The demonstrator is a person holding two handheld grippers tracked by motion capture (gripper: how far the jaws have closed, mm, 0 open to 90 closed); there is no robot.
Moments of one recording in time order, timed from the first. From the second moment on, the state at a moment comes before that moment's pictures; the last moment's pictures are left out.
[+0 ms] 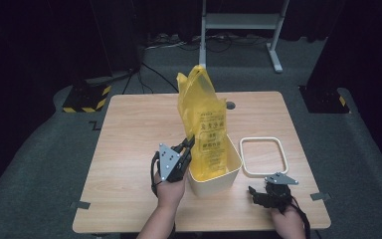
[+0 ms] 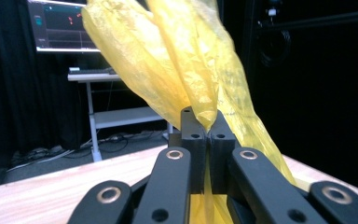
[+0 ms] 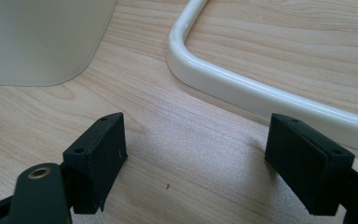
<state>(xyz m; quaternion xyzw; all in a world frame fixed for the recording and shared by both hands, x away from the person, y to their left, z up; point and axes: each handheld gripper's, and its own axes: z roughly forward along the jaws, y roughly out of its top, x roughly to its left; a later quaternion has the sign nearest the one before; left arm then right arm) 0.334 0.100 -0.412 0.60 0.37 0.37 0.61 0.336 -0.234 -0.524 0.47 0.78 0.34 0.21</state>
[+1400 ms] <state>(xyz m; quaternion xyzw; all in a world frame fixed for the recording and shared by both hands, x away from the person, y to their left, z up) 0.367 0.123 -0.410 0.65 0.39 0.35 0.55 0.336 -0.234 -0.524 0.48 0.78 0.34 0.21</state>
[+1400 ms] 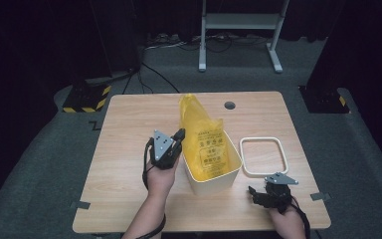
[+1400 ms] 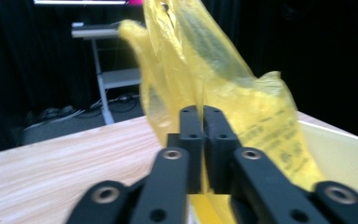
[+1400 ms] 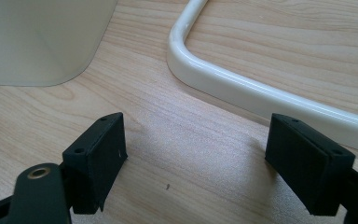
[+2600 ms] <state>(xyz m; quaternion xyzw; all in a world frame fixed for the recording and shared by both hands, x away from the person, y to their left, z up) 0.269 0.107 -0.448 0.67 0.28 0.32 0.61 0.293 -0.193 -0.423 0.38 0.67 0.55 0.33</state>
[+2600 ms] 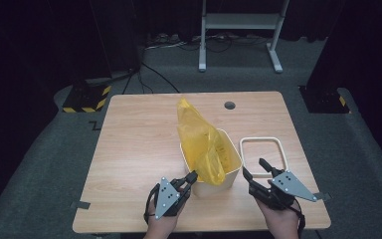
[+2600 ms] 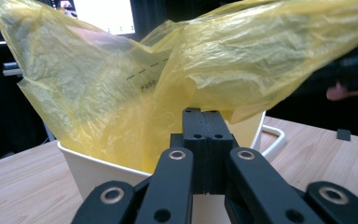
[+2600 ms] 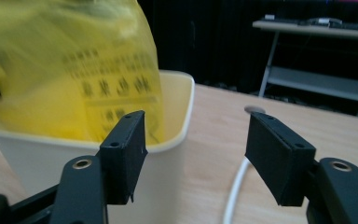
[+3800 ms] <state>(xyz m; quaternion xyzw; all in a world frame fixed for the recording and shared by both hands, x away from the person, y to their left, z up) 0.269 0.099 -0.455 0.69 0.28 0.33 0.58 0.306 -0.109 -0.391 0.34 0.68 0.58 0.29</state>
